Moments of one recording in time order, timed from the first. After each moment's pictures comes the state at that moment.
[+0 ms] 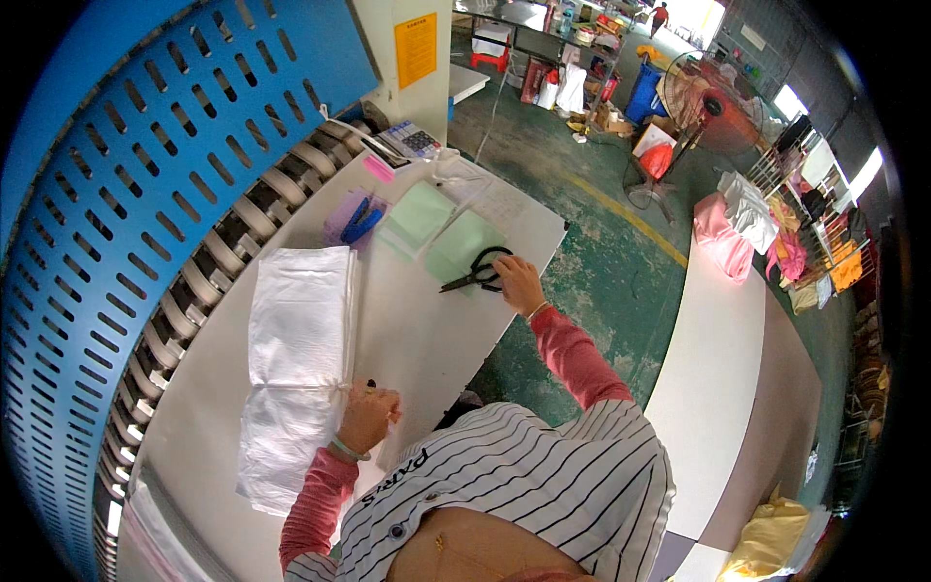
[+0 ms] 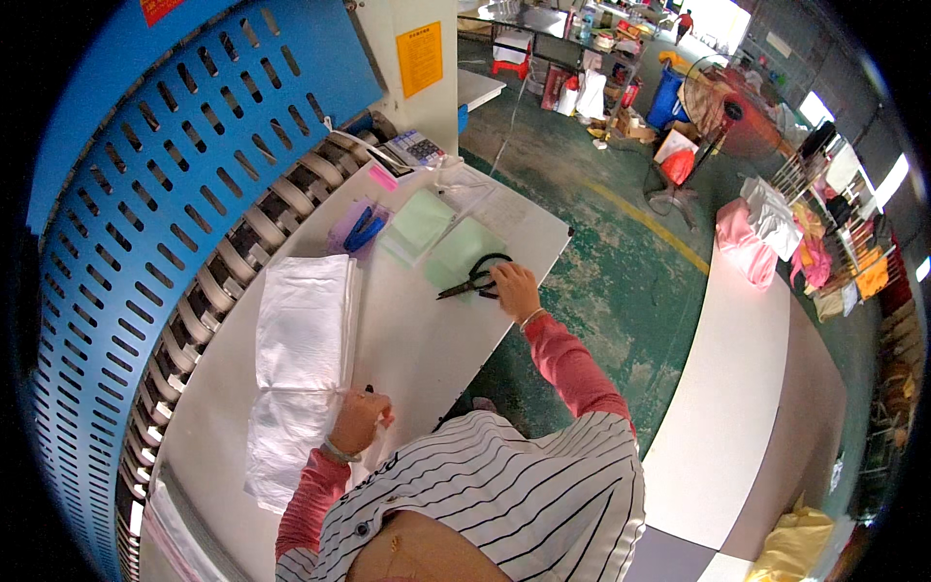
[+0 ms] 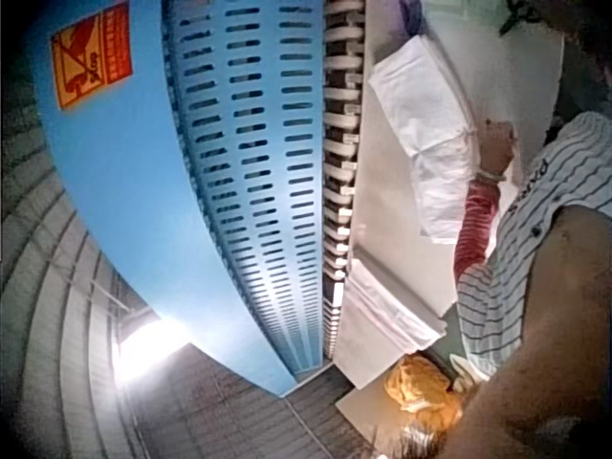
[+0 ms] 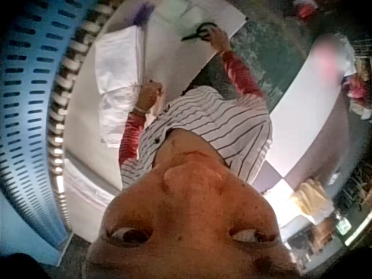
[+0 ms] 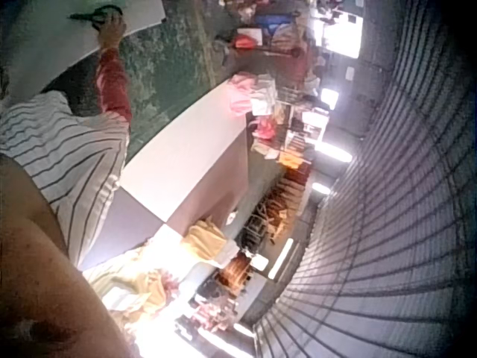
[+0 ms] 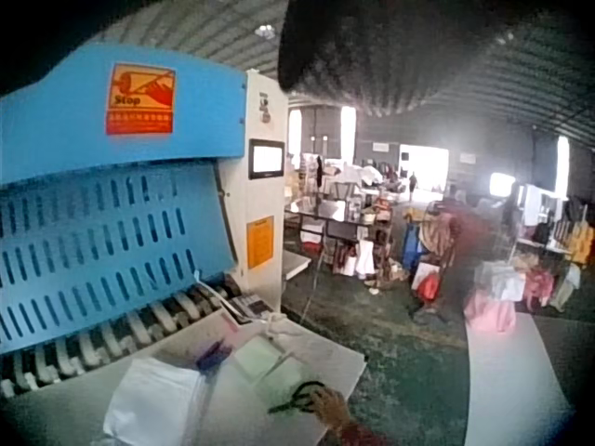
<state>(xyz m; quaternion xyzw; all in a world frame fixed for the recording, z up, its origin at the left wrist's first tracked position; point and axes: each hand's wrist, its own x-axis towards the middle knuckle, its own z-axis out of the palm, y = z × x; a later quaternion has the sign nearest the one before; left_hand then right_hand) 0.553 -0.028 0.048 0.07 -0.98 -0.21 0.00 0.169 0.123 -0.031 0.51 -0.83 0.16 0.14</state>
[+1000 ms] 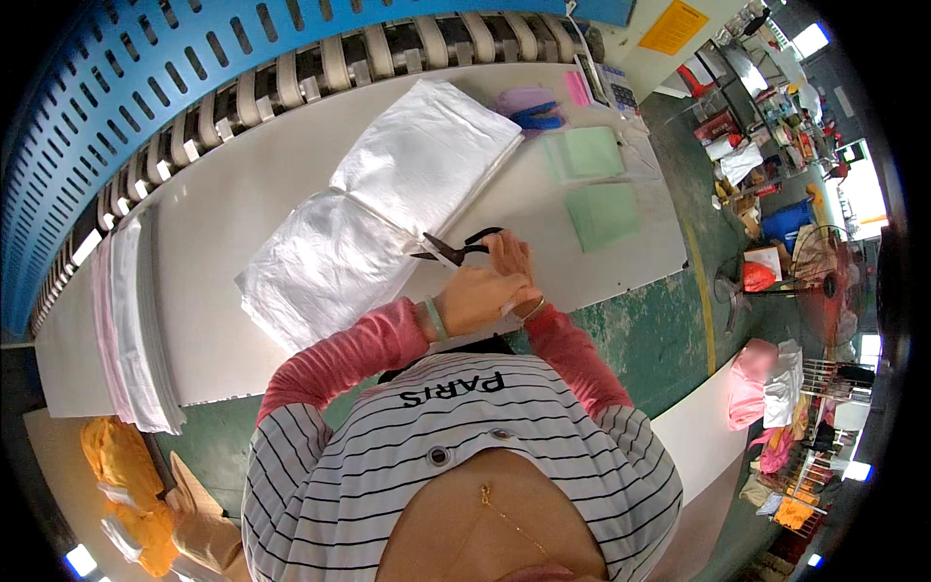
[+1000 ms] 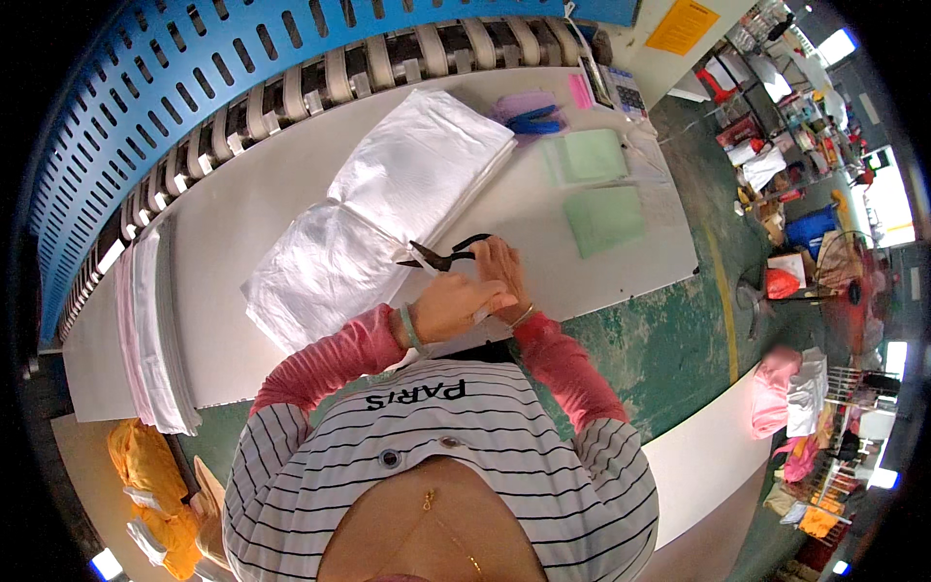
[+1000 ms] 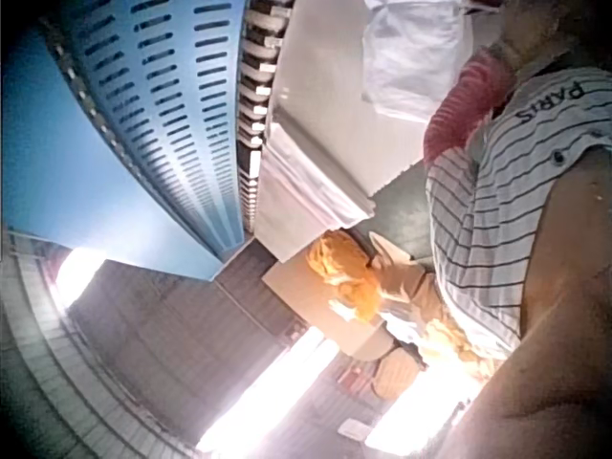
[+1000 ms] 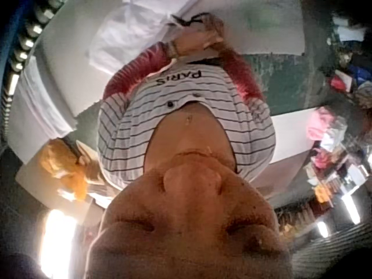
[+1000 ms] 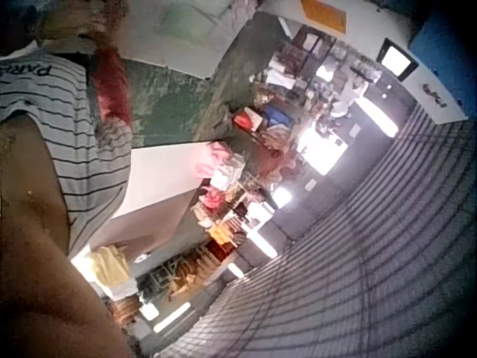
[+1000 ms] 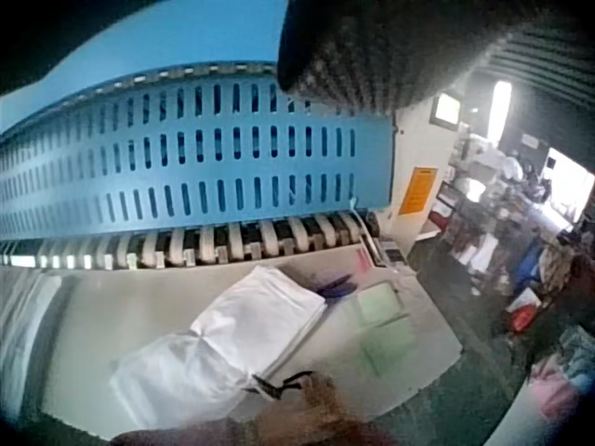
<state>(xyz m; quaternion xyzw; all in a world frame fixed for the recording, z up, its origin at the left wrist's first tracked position) 0.512 0.009 0.099 0.18 -0.92 -0.32 0.16 0.365 0.042 0.002 0.73 -0.63 0.25 -0.01</state>
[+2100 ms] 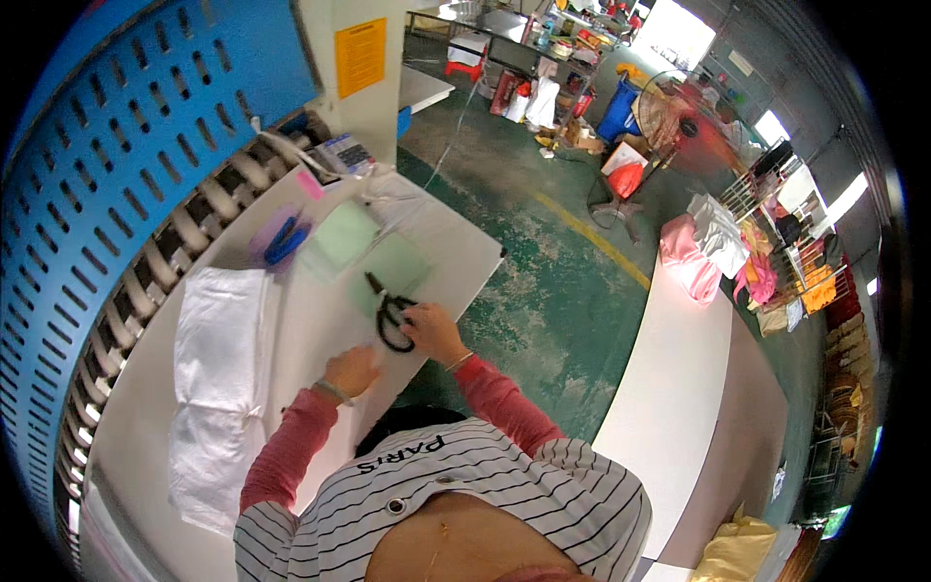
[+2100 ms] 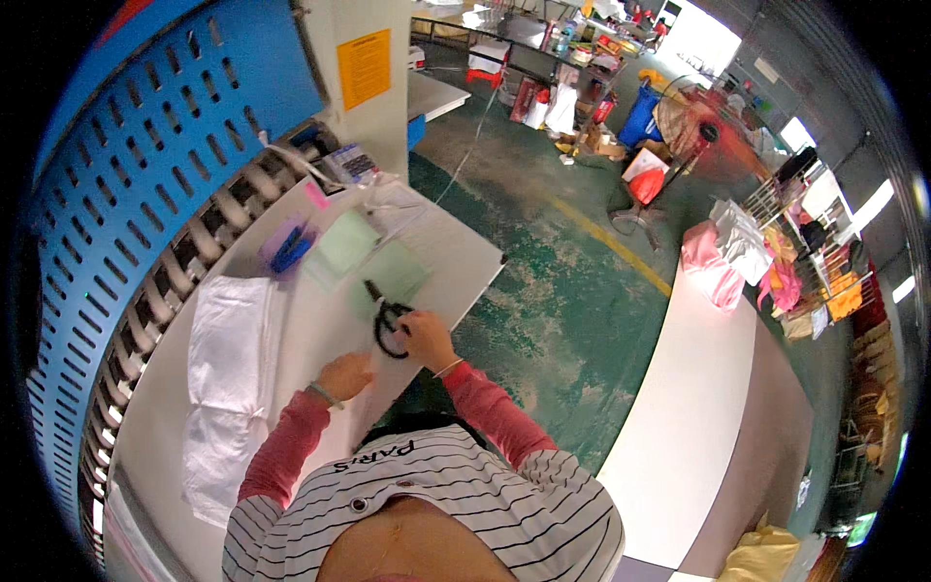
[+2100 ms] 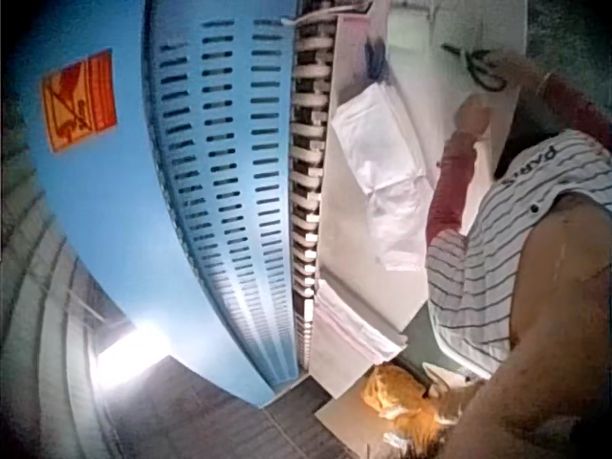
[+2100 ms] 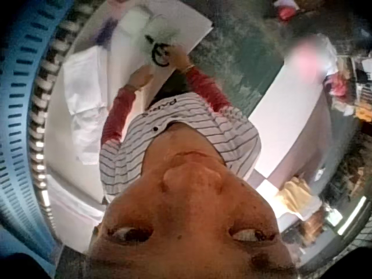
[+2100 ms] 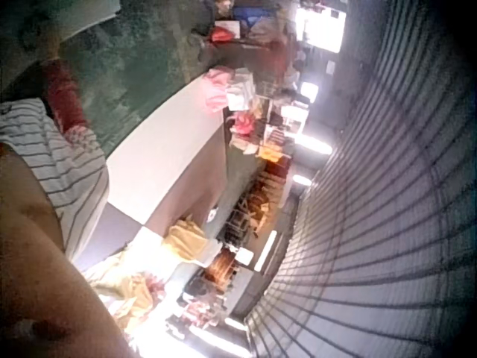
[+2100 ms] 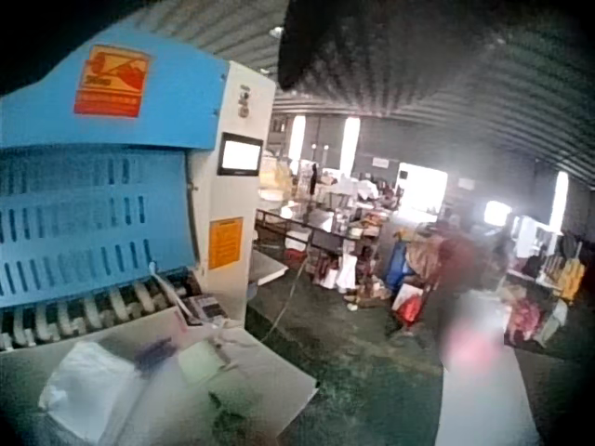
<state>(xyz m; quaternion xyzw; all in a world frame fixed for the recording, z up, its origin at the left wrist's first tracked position) 0.361 -0.014 -0.011 0.07 -0.98 -0.18 -0.05 0.179 0.127 -0.031 0.54 -0.79 0.29 -0.03</state>
